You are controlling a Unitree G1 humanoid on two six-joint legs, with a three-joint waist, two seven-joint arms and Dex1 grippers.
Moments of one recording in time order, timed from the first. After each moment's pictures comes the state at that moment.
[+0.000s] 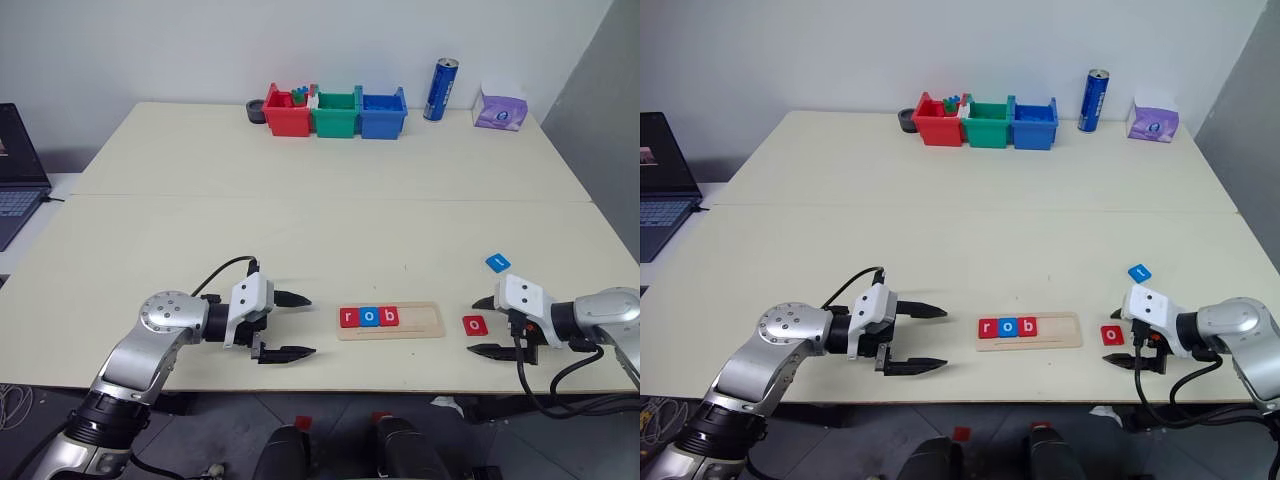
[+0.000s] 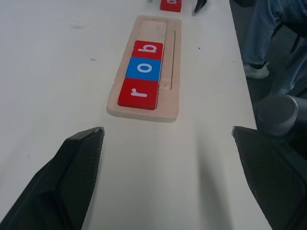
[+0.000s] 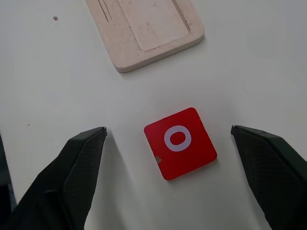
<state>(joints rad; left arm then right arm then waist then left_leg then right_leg) -0.22 0.72 -0.13 -0.12 -0.34 0.24 -1.25 -0.16 -1.01 0.09 -0.11 0.18 0.37 1.18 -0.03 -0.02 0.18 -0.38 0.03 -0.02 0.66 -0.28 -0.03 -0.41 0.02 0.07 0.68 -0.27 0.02</state>
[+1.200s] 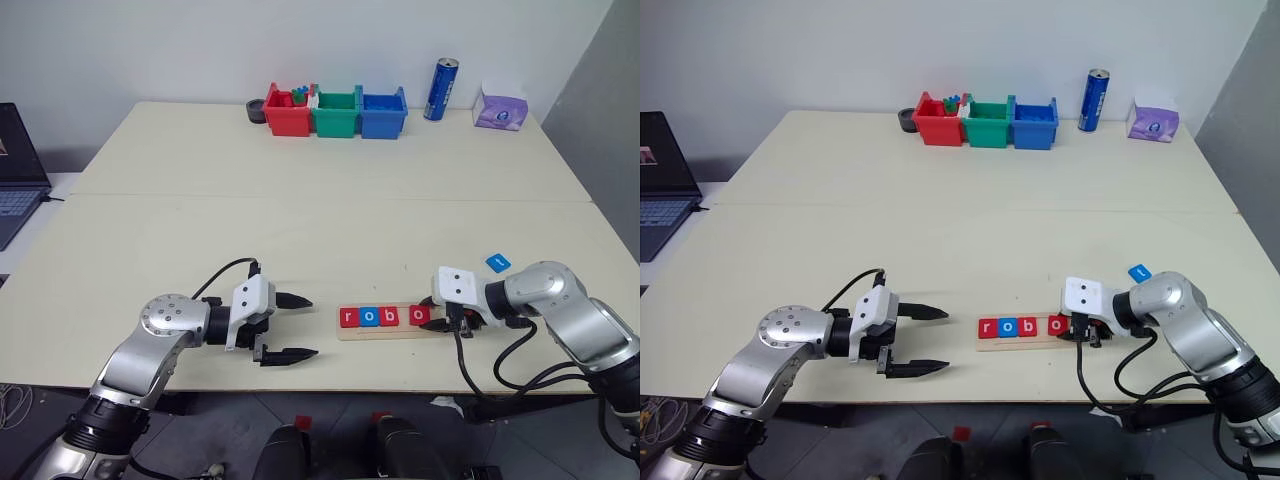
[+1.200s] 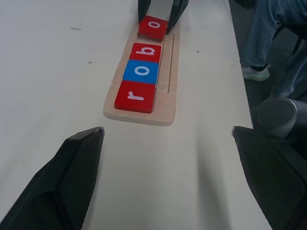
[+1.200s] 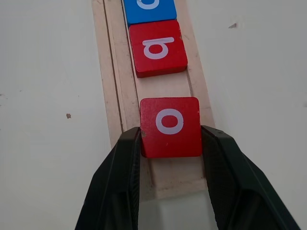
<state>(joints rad) -0.20 0.72 -0.13 -0.15 -0.35 0.25 -1.22 -0.44 -0.87 0.36 -0.20 0.06 0.47 1.18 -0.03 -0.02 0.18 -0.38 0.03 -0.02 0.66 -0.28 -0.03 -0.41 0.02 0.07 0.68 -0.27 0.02</state>
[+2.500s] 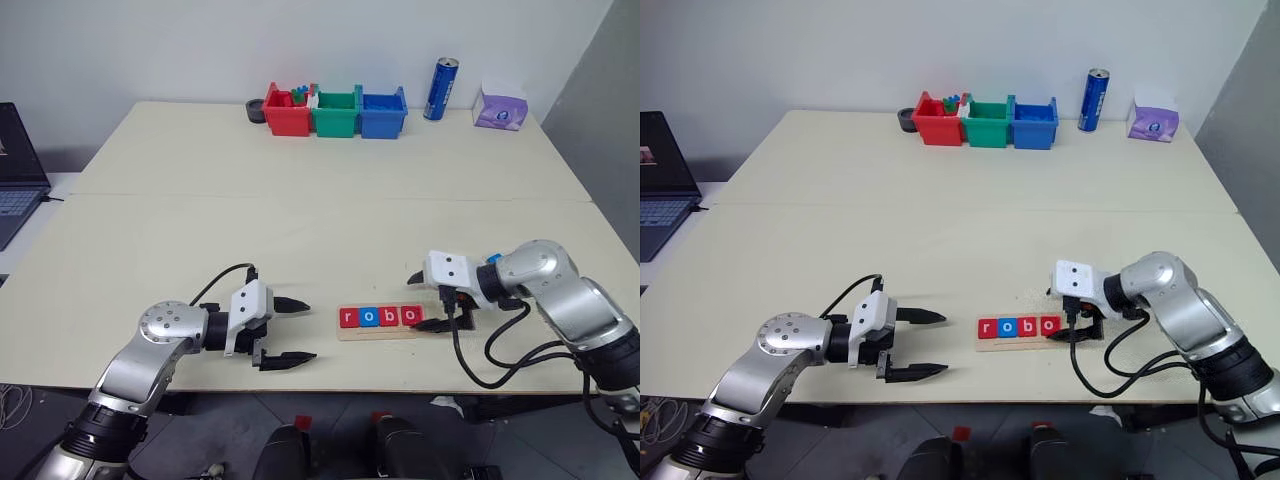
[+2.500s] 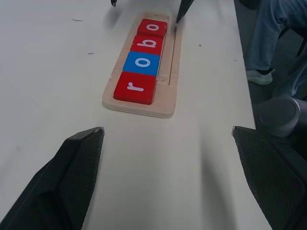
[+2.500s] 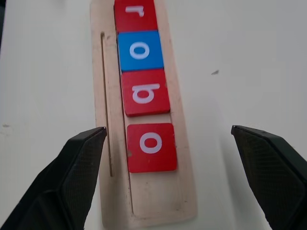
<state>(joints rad) -0.16 0.72 -0.13 -0.15 -0.35 0.23 -1.21 -0.53 -0.85 0.31 -0.22 0.09 0.53 1.24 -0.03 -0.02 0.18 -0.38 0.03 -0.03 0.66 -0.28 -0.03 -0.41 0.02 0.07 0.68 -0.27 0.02</state>
